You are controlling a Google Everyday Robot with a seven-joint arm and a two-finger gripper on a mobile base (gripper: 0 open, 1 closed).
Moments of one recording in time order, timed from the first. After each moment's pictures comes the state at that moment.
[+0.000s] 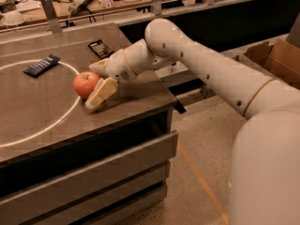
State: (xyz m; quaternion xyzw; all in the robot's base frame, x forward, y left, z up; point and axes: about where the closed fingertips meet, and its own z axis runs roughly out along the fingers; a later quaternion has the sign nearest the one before) arm 0.616 0.172 0.843 -0.65 0.56 0.37 0.35
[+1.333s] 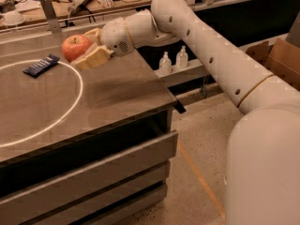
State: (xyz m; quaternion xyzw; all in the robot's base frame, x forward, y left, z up) arm 0.623 0.182 0.947 -0.65 0.48 0.41 0.43
